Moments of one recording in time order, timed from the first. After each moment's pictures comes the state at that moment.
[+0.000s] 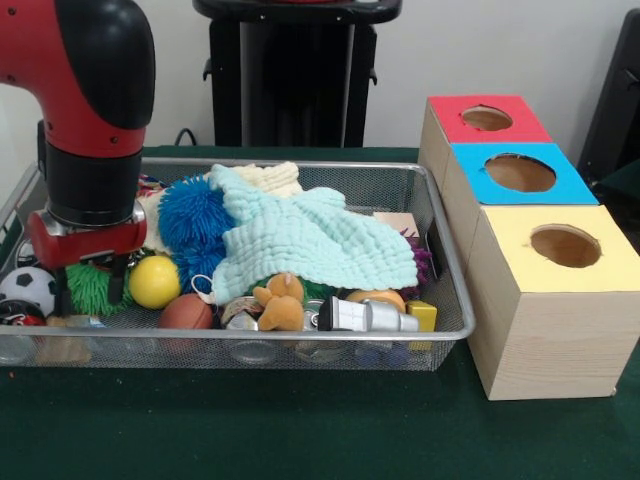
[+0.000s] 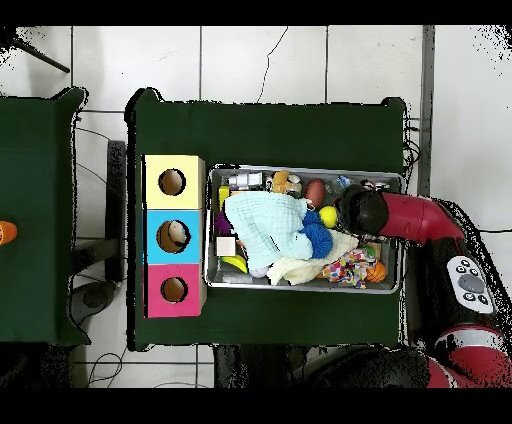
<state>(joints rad) -0.61 -0.39 0.13 1.32 -0.48 0.49 0.91</state>
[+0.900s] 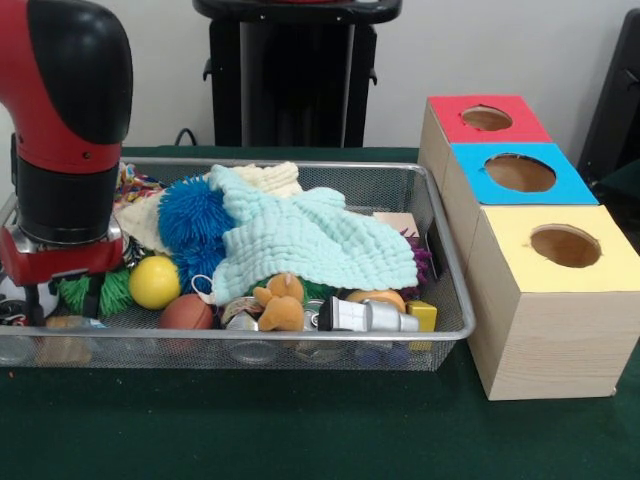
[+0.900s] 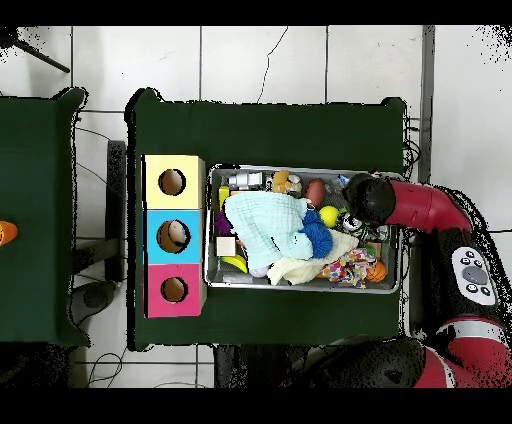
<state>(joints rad) -0.61 -0.35 0.14 1.22 -0.48 0.53 0.91</state>
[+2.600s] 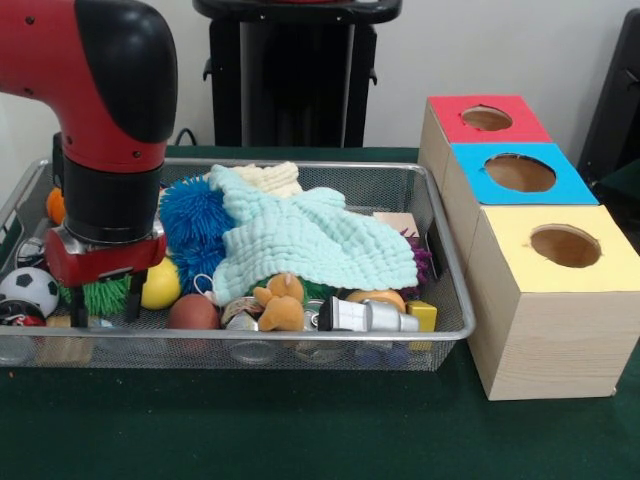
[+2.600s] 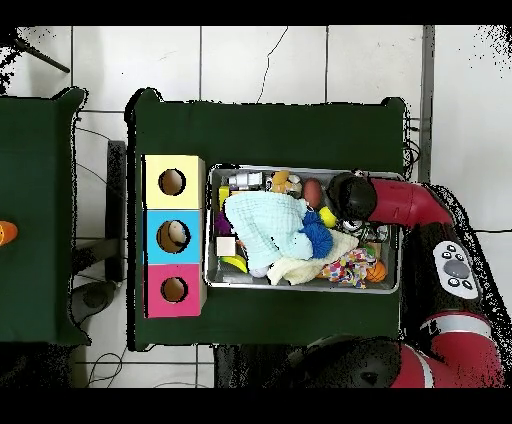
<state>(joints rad) -0.56 -0.37 0.14 1.25 -0.46 0.53 0.91</state>
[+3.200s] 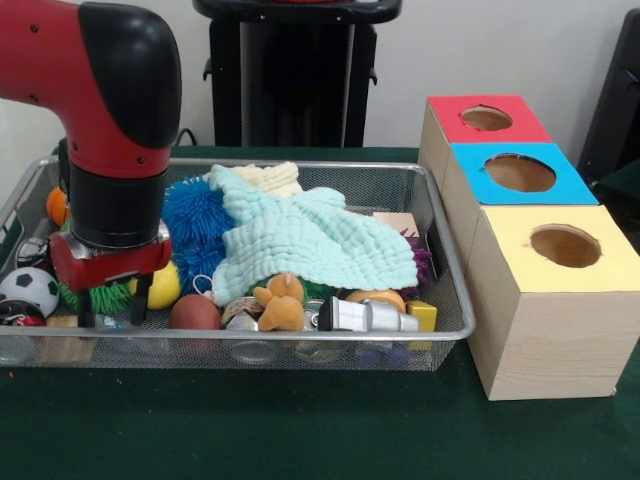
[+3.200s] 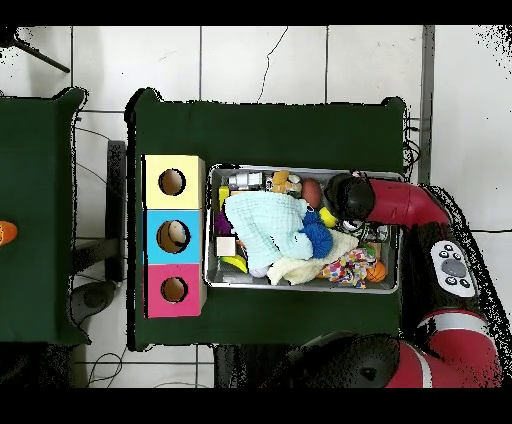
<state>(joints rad) -0.56 -0.36 0.14 1.25 -0.45 0.53 0.91</state>
